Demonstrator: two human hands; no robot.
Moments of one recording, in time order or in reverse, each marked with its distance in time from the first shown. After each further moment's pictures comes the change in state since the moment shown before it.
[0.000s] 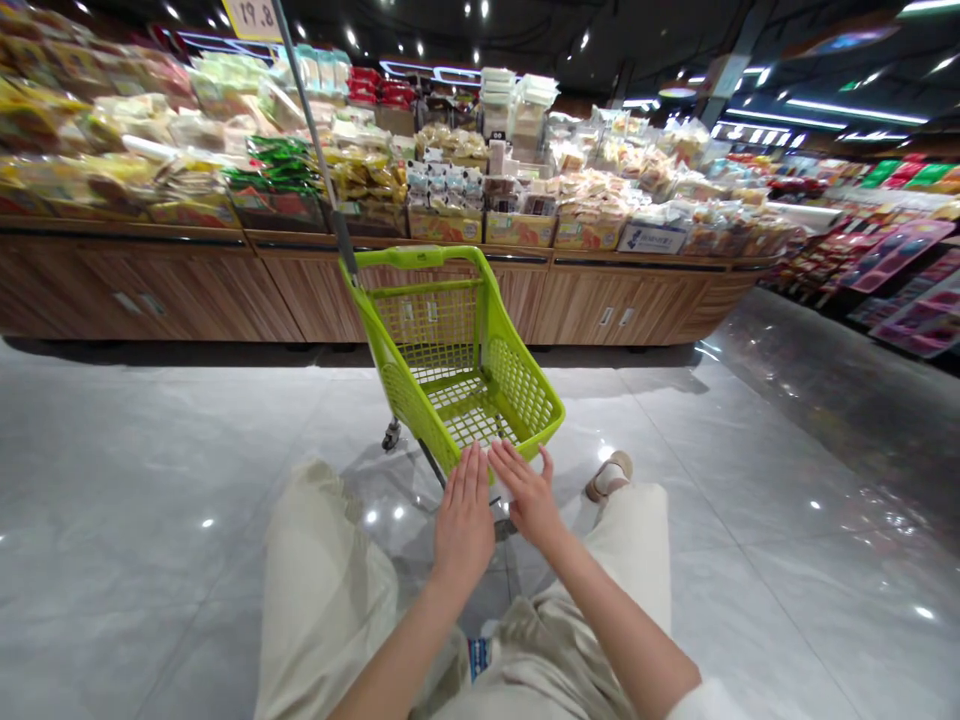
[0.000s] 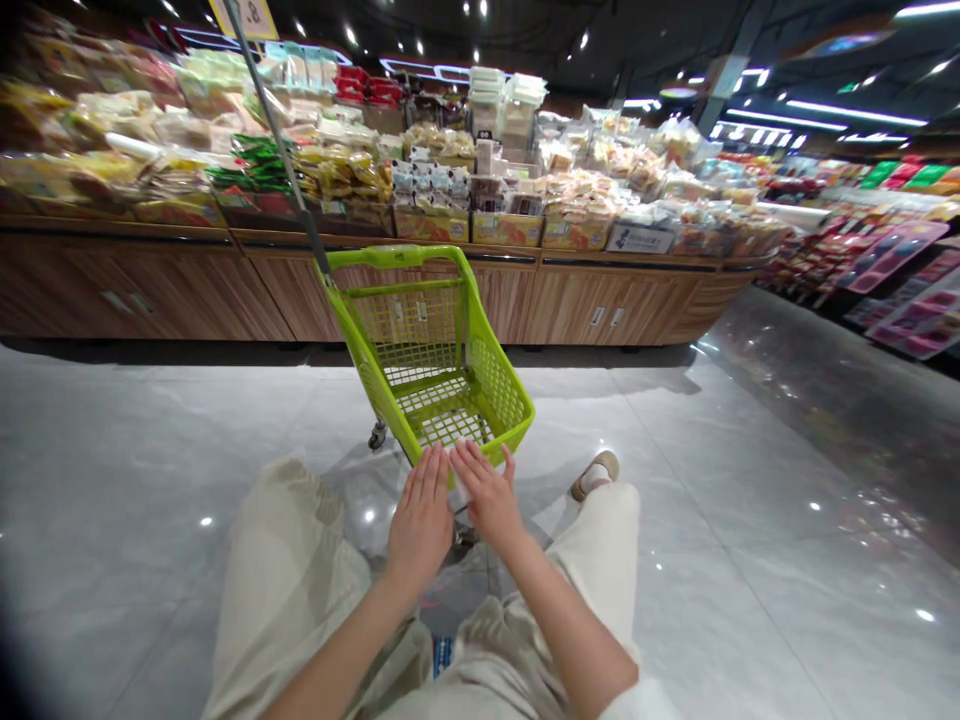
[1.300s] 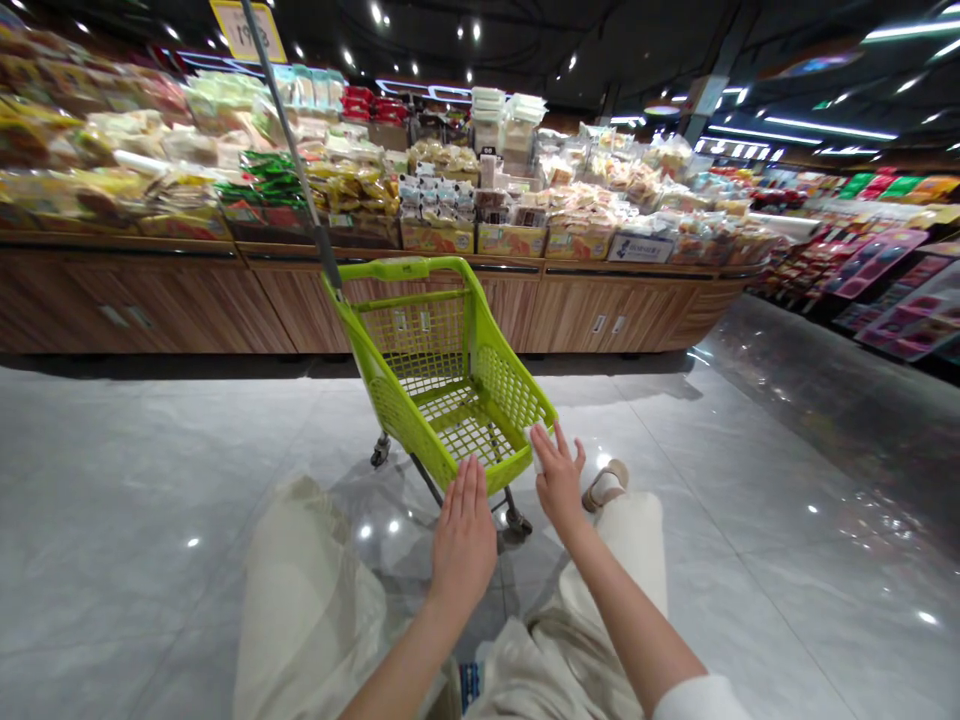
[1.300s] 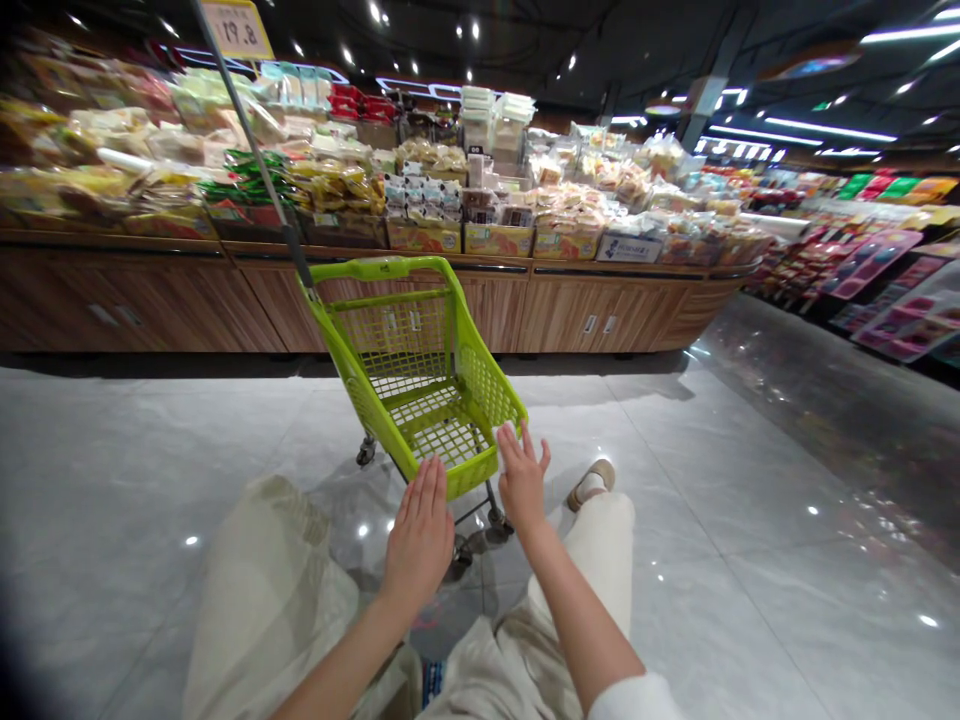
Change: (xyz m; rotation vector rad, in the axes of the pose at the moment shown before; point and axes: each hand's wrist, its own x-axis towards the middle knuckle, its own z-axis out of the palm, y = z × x) left_hand 0.007 0.015 0.002 0.036 0.033 -0.009; right_hand 0.005 0.056 -0.007 -0.011 0.150 0.324
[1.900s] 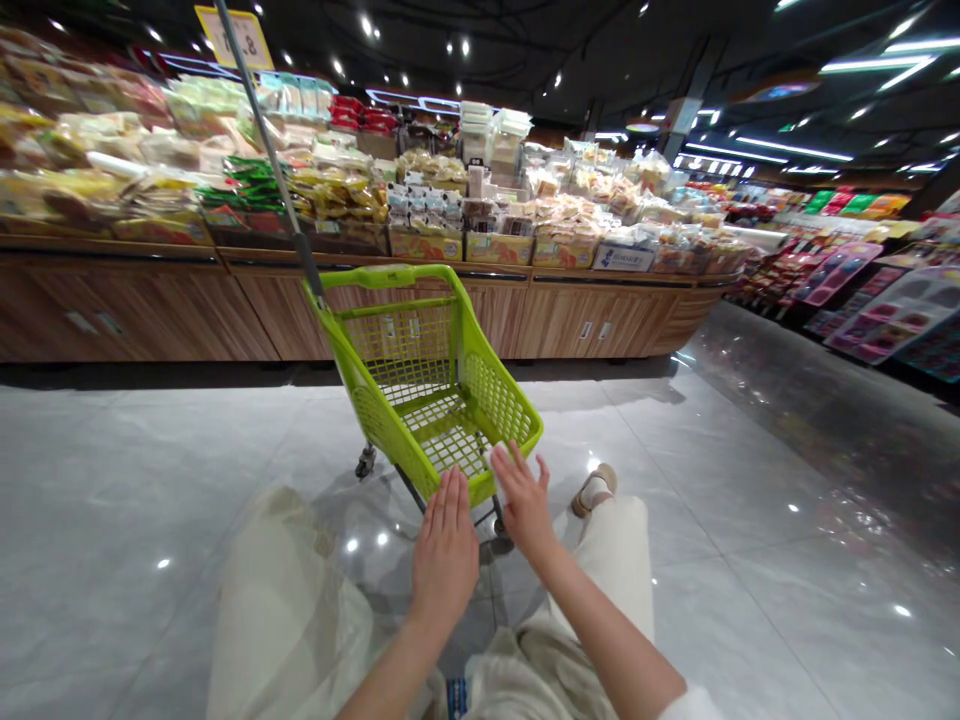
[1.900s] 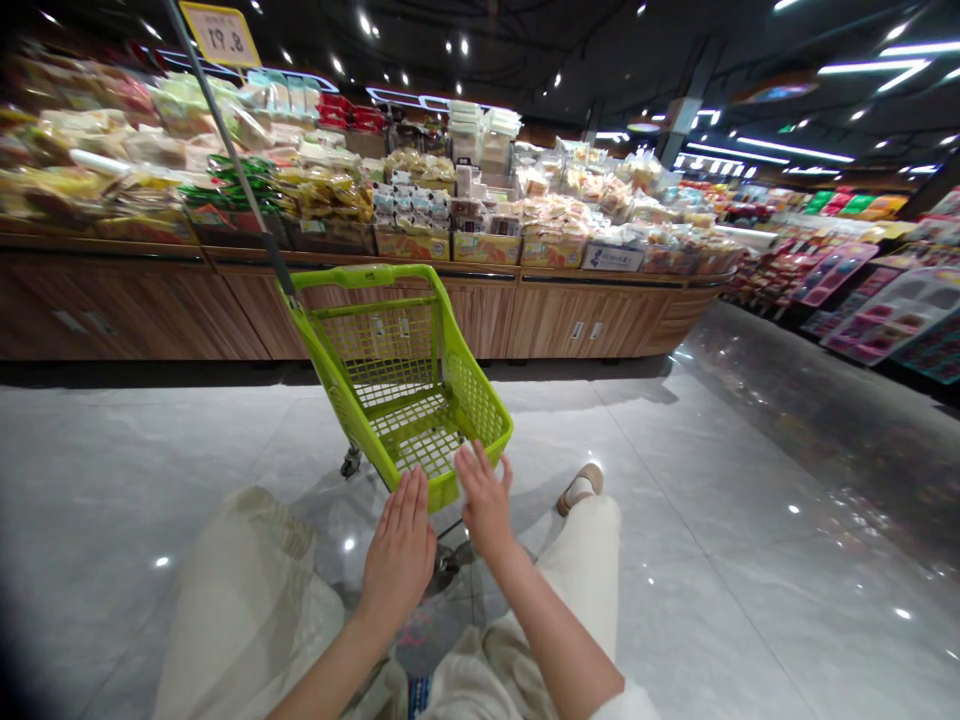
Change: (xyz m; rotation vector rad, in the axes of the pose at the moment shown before) left_hand -0.007 -0.004 -0.001 0.015 0.029 0.016; right_hand -0.015 -0.032 0.006 0.000 -0.035 -0.176
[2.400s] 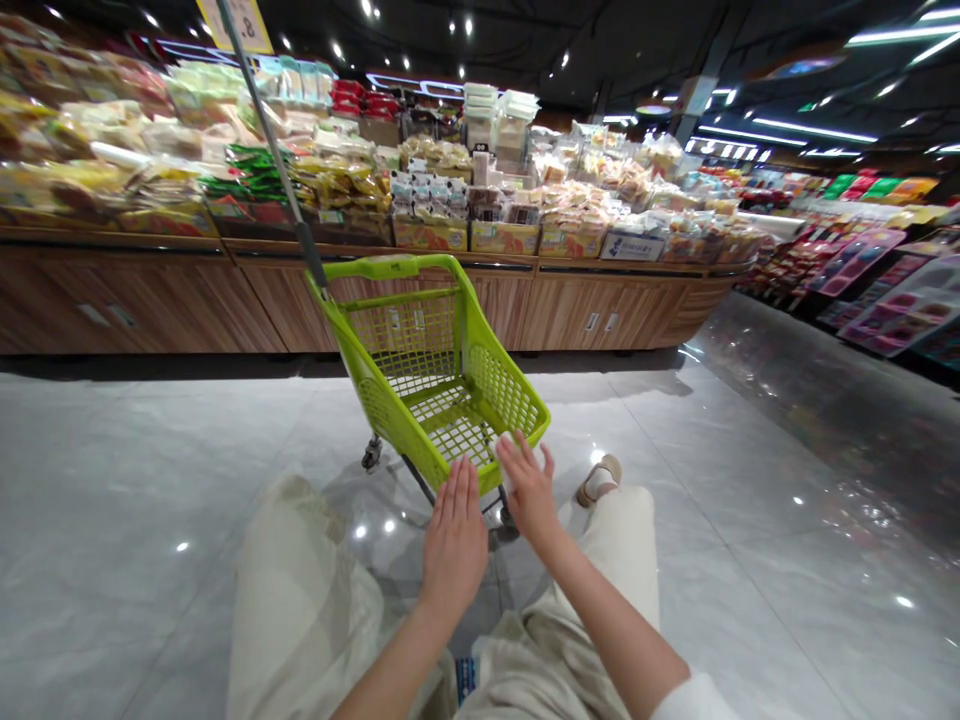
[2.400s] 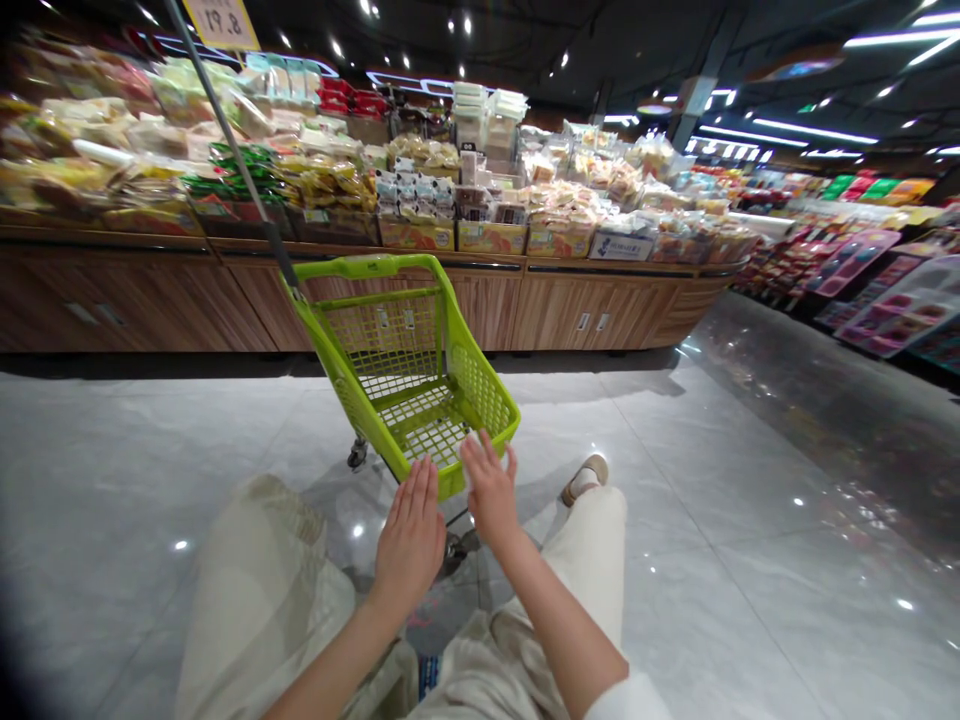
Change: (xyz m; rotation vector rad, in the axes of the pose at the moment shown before) left_hand -0.002 0.001 -0.002 0.002 -0.038 0.000; right_hand 0.002 -0.002 -0.001 0.000 -0.018 0.028
